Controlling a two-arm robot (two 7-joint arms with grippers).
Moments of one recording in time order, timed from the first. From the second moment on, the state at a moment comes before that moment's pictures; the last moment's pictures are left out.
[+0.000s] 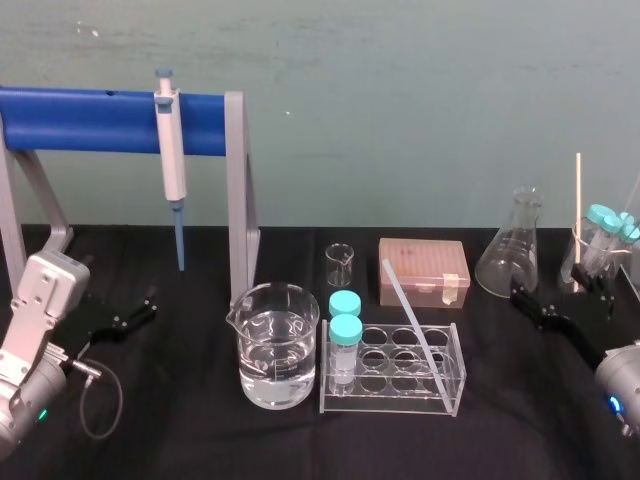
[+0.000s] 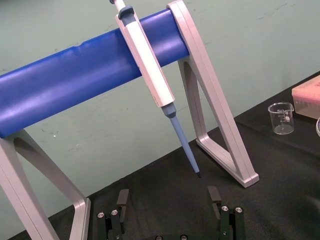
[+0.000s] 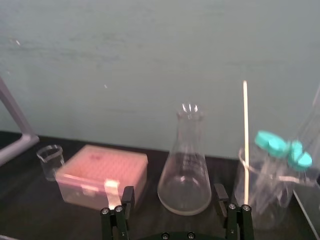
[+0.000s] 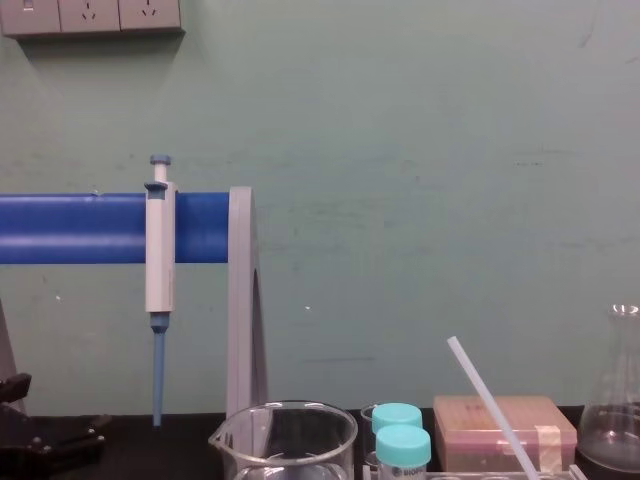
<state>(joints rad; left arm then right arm) -0.20 0.60 0.45 -1.41 -0.25 -0.12 0.03 0.13 0.39 -0.16 -1.39 0.33 -0.03 0.09</state>
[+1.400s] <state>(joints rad) -0.20 0.60 0.45 -1.41 -0.25 -0.12 0.03 0.13 0.40 -0.16 -1.40 0.33 -0.04 0.08</state>
